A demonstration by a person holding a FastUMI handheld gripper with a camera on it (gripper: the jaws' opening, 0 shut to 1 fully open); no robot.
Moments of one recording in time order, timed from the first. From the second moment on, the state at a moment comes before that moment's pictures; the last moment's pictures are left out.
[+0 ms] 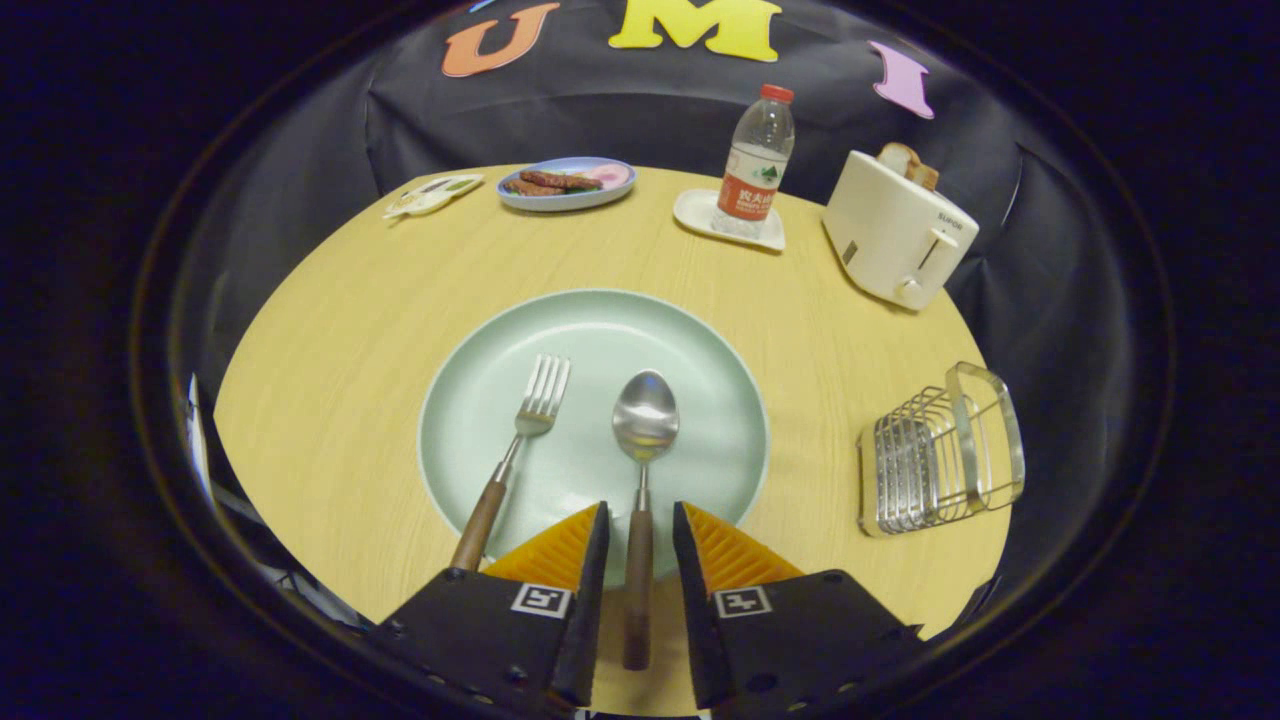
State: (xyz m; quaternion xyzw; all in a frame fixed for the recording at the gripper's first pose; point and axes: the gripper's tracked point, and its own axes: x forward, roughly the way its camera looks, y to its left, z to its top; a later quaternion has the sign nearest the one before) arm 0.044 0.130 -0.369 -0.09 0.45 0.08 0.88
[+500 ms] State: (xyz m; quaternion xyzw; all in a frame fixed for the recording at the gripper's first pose) arm 0.030 0.119 -0.322 -0.02 0.52 0.08 0.85
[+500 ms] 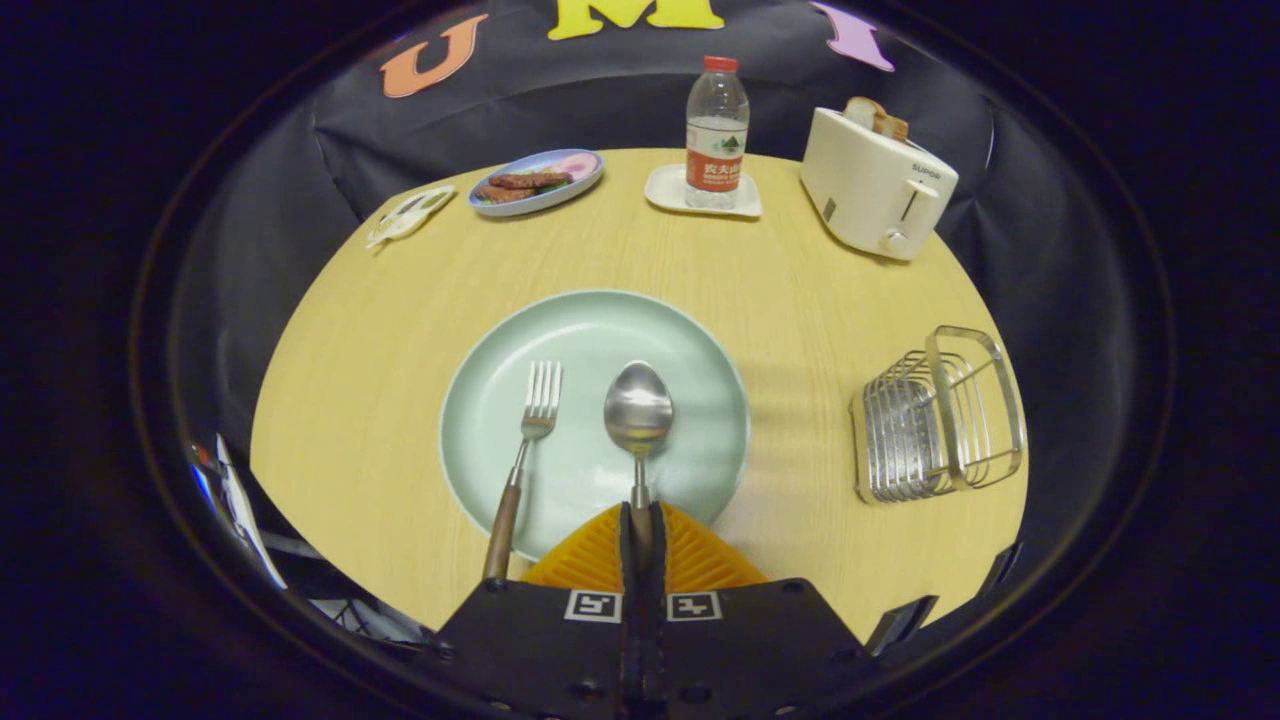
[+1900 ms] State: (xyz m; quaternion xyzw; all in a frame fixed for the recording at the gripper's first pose) arm 0.051 -0.058 -0.246 0.02 0.70 0.01 0.72
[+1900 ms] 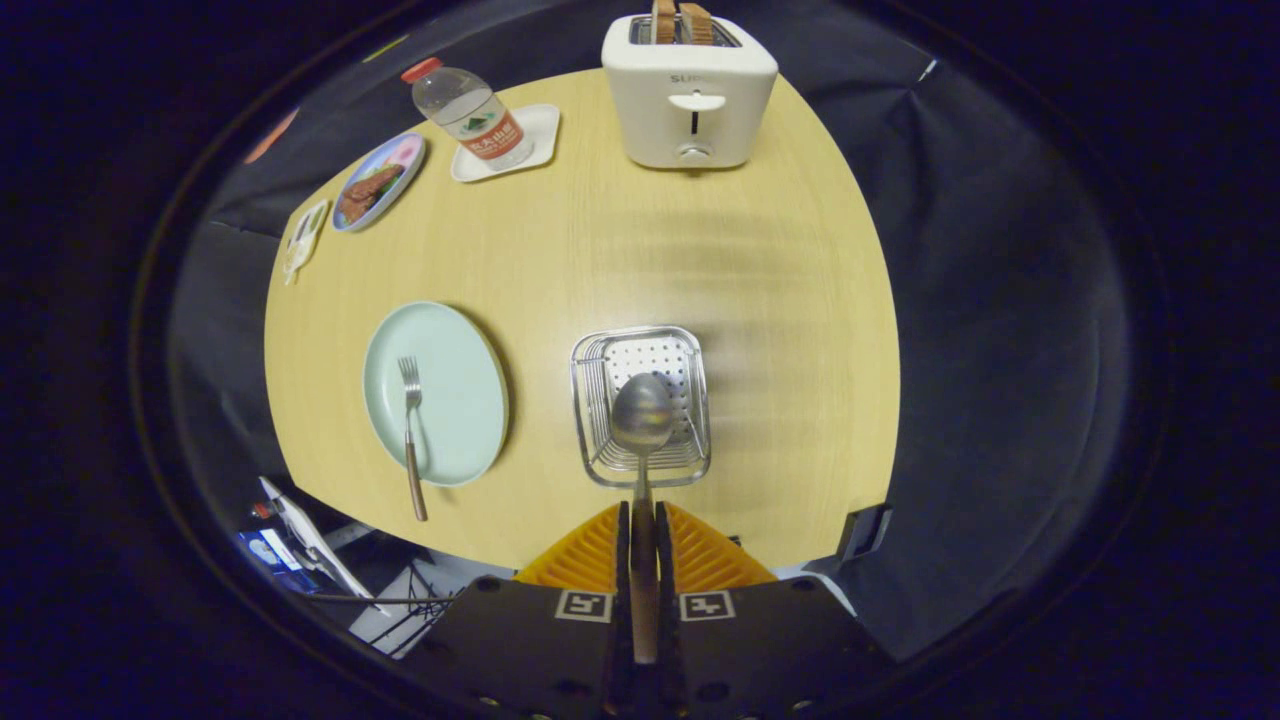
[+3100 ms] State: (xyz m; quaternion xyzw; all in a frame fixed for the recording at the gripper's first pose) arm 0.042 0.156 -0.233 -0.01 0.36 0.16 0.92
